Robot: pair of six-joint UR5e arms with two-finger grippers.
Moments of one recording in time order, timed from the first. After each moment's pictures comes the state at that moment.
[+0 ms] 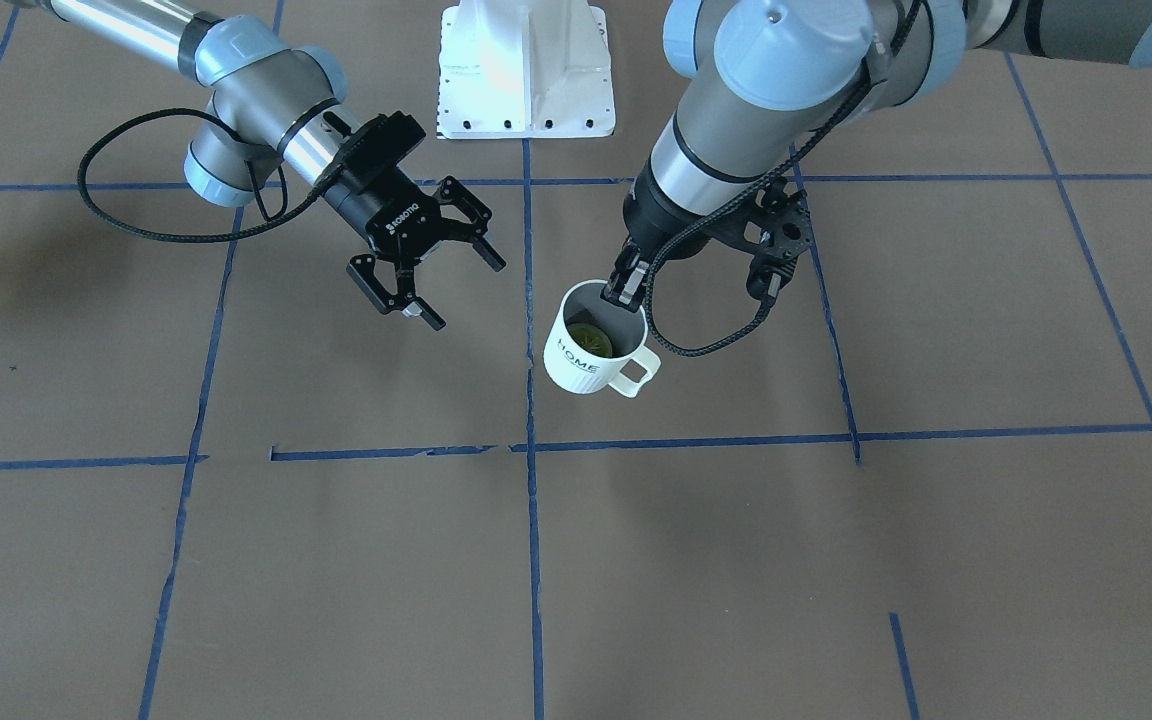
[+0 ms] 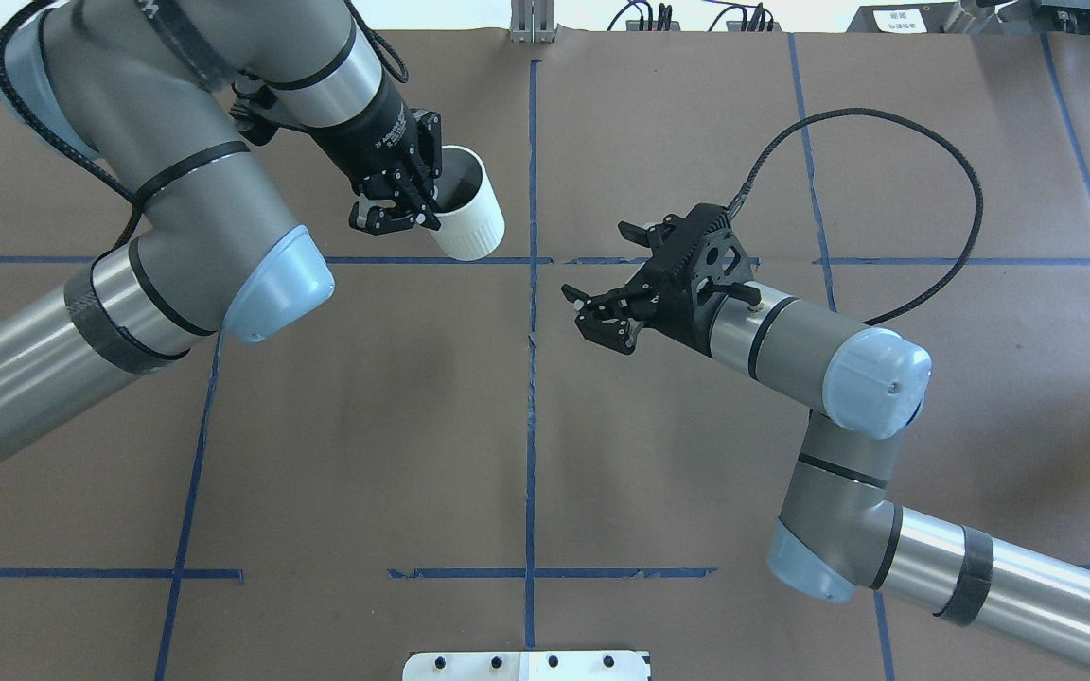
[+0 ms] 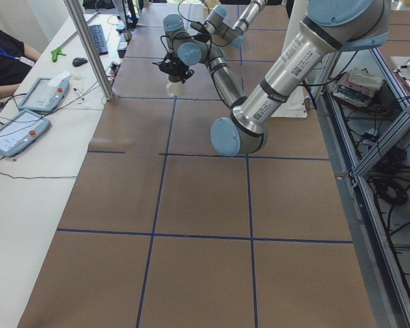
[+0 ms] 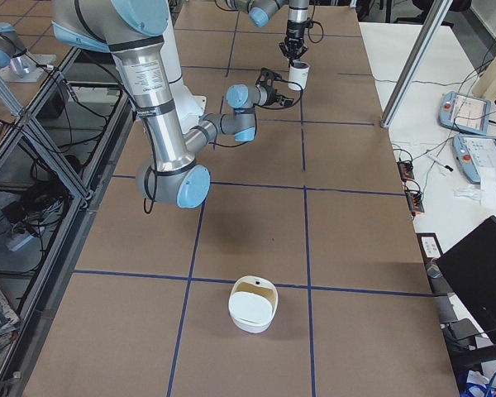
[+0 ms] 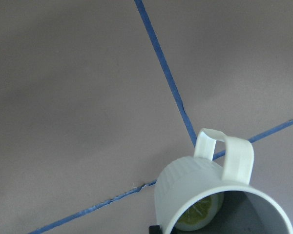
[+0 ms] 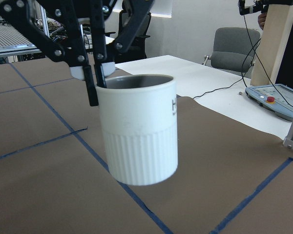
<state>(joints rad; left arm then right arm) -0.80 -2.39 -1.66 -1.56 -2.25 -2.24 0.45 -1.15 1.62 -0.34 1.36 0.41</state>
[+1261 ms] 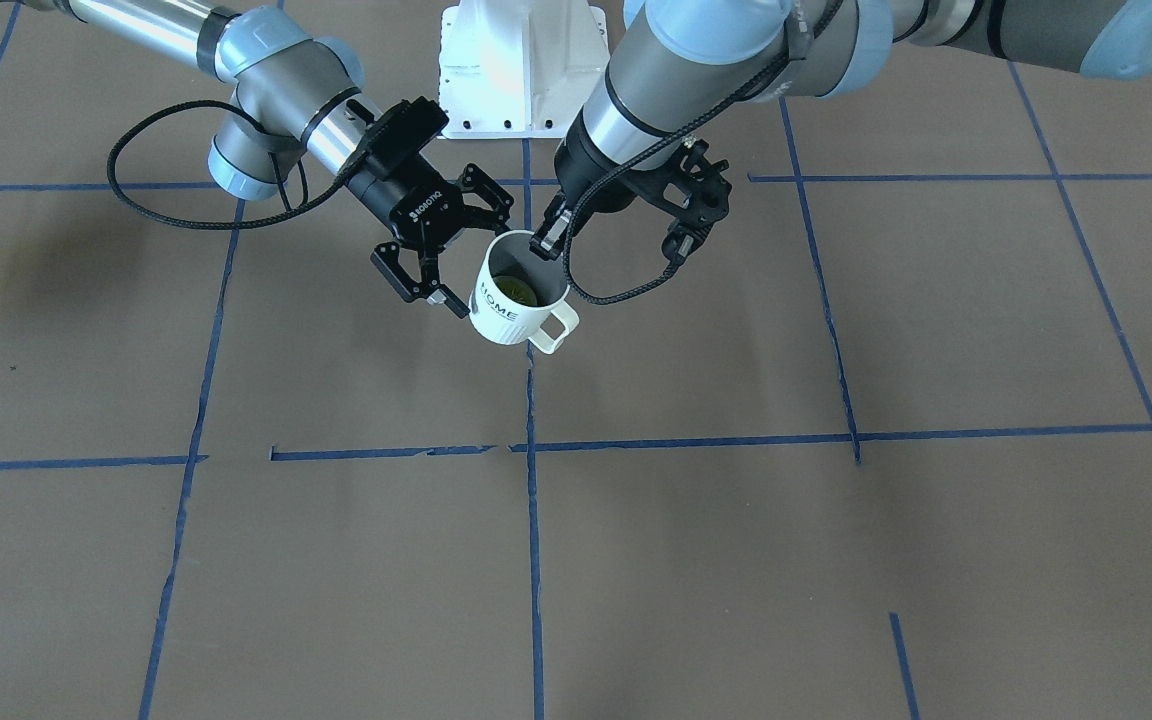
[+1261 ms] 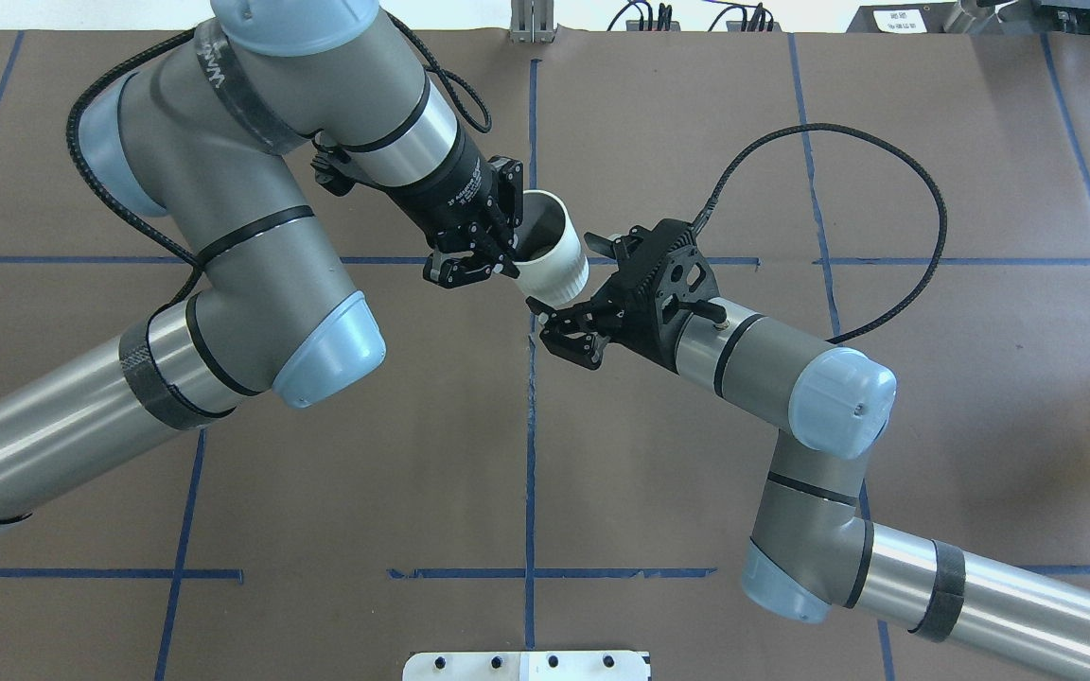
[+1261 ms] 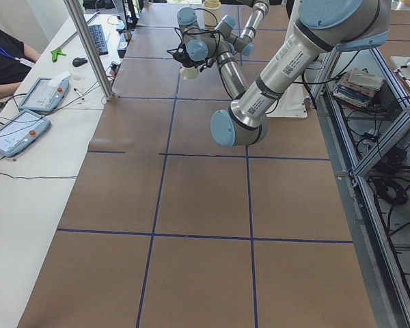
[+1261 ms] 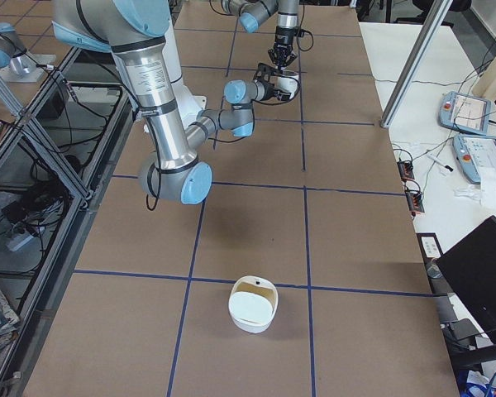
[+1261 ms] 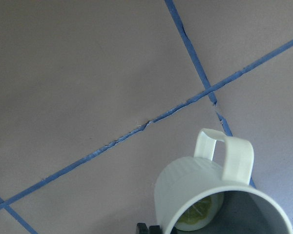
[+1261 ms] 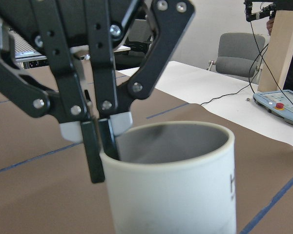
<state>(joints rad) -0.72 -2.41 -1.68 -1.66 -2.26 -2.27 0.43 -1.12 1.62 -0.34 1.35 0.41</state>
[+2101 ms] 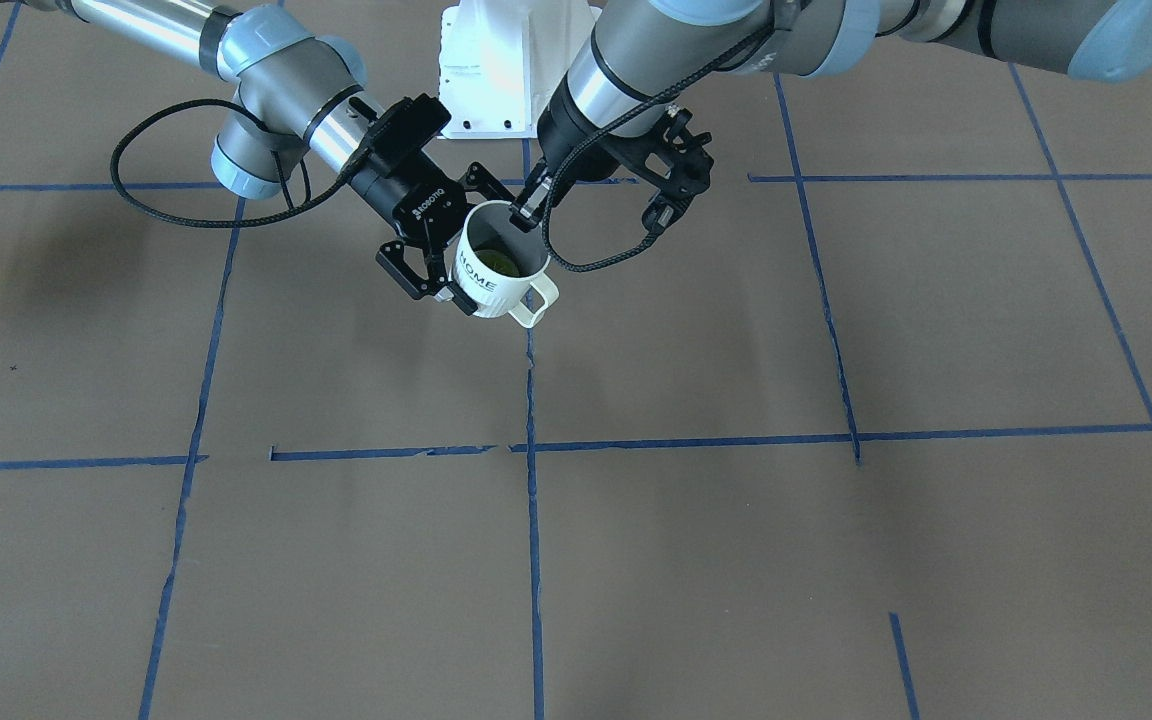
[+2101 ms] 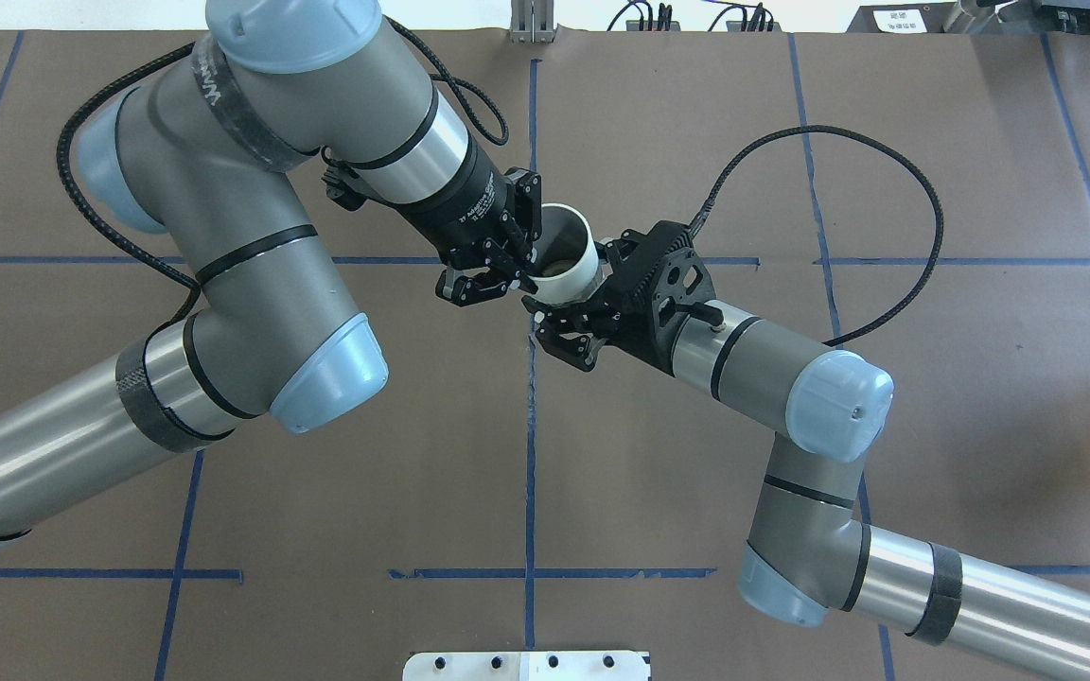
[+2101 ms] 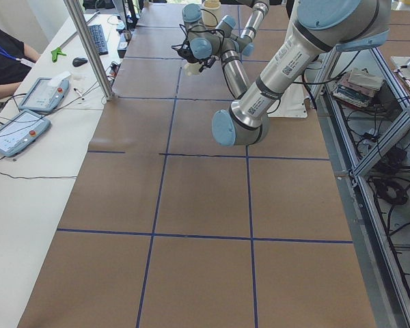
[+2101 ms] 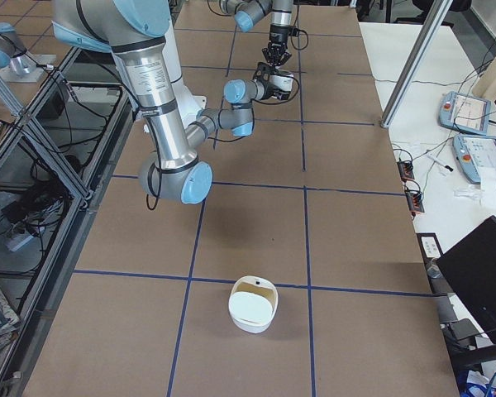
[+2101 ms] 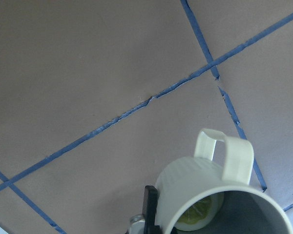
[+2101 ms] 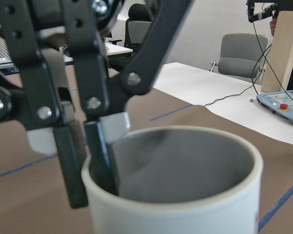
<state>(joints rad) -0.70 -2.40 -1.72 -1.70 -2.26 -2.28 0.42 -1.12 1.62 -0.34 1.35 0.41</state>
